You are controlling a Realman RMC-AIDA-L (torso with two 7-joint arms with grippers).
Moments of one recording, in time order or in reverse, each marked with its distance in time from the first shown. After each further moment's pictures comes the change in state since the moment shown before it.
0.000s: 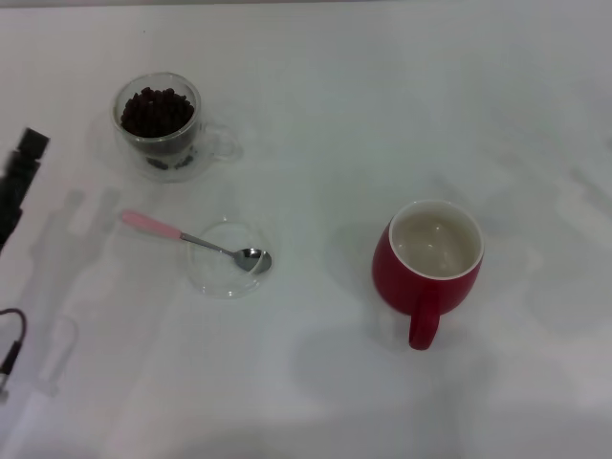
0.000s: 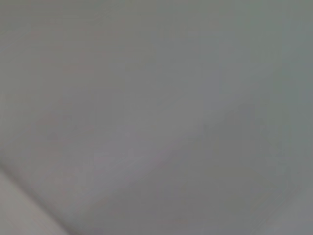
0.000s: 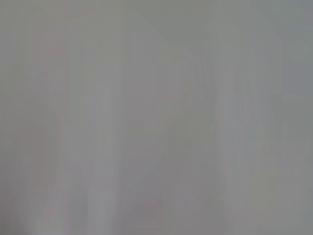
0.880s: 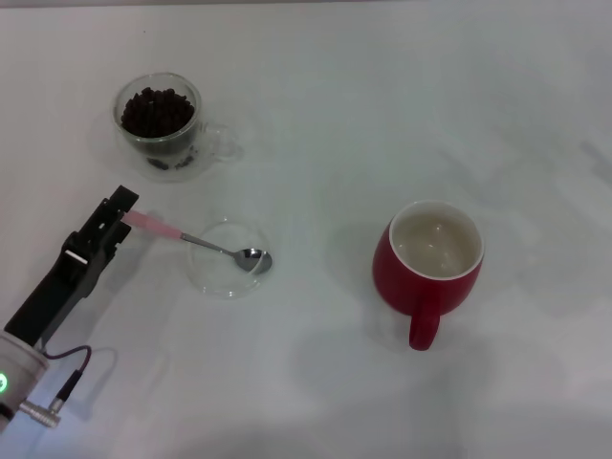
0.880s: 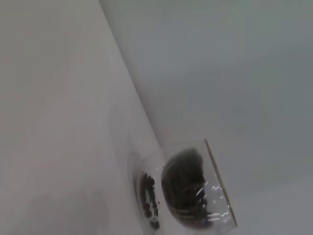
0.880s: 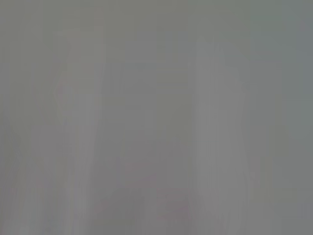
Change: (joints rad) left arm -0.048 -0.002 0.070 -0.056 0.087 -0.229 -0.307; right arm 0.049 -0.007 0.000 0.051 0.071 0.003 -0.008
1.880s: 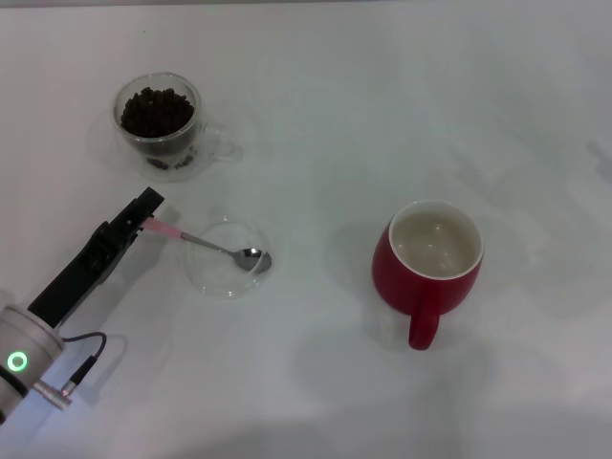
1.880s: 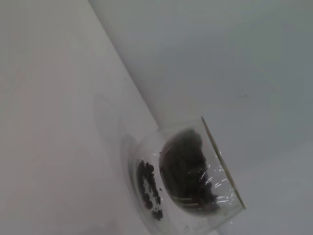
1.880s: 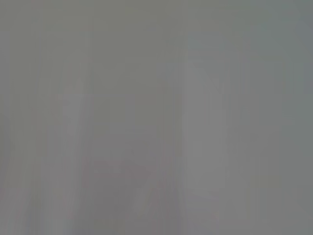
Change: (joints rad) left arm -0.055 -0.001 0.004 0.024 0.049 -0.075 0.053; right arm -0.013 0.017 0.000 0.000 0.025 0.032 -0.013
